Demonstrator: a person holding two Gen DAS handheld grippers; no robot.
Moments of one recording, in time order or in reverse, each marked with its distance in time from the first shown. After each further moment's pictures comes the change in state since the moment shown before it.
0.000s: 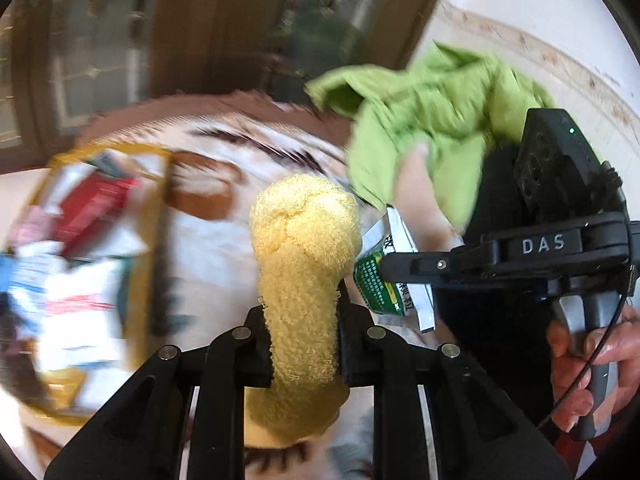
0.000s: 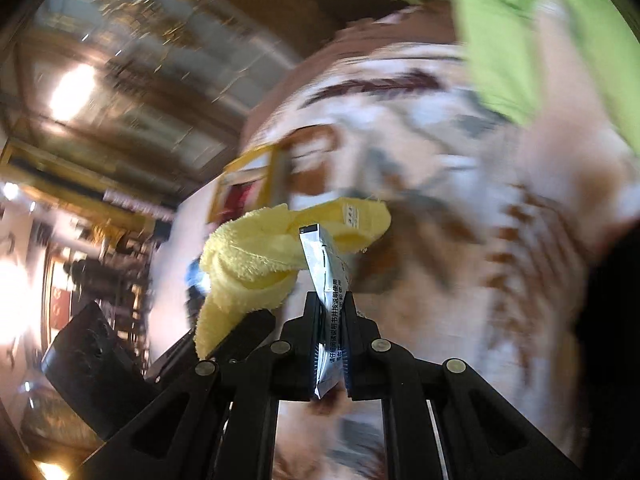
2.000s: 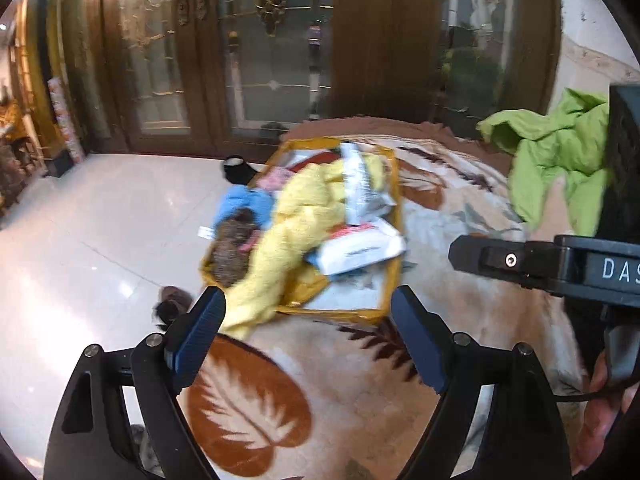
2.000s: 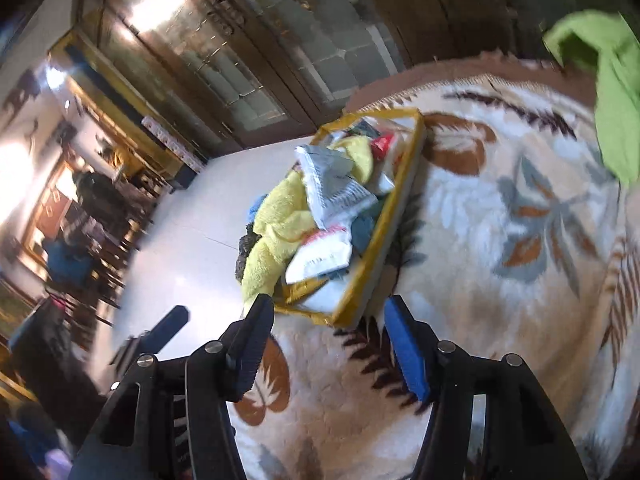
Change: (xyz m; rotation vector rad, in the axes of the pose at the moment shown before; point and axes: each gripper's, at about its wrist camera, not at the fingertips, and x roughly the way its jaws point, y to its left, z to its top) left arm -0.103 0.060 -0.080 -0.159 -0.118 0.580; right arm 0.044 0.132 -0.087 -0.376 -0.071 -0.028
